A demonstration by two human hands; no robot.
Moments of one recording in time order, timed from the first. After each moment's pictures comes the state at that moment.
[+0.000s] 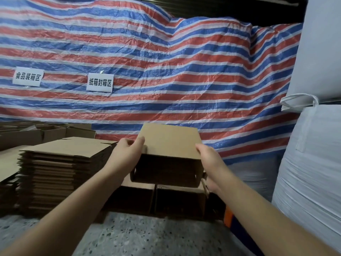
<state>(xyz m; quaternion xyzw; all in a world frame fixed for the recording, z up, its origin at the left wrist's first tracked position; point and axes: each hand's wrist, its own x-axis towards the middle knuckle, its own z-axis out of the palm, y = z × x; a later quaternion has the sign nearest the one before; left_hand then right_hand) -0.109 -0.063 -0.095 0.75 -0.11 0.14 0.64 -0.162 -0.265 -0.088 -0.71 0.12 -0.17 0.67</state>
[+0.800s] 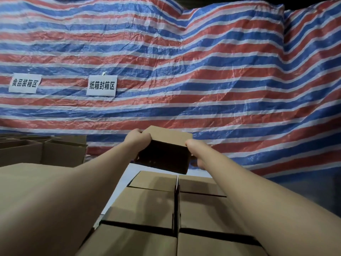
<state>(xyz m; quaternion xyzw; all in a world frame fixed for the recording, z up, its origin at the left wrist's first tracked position) 0.294 -0.132 -0.058 0.82 -0.05 0.14 0.55 0.254 -0.312 -0.060 -0.77 0.12 -0.15 0.61</state>
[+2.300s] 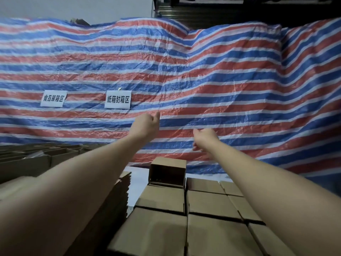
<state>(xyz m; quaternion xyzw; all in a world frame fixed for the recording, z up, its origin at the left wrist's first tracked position) 0.152 -0.076 0.020 0.83 -0.14 0.35 0.41 0.127 -0.266 0.008 -0.84 0.08 -0.28 0.45</state>
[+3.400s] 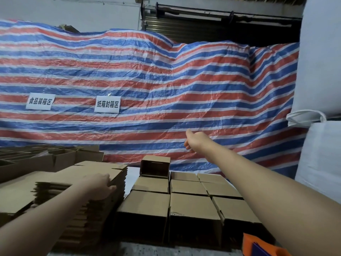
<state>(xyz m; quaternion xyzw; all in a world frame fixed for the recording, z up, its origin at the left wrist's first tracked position) 0.030 0.057 -0.114 0.99 -0.09 0.09 0.00 -0.083 -0.238 0.014 -0.89 0.06 -0.25 0.38</state>
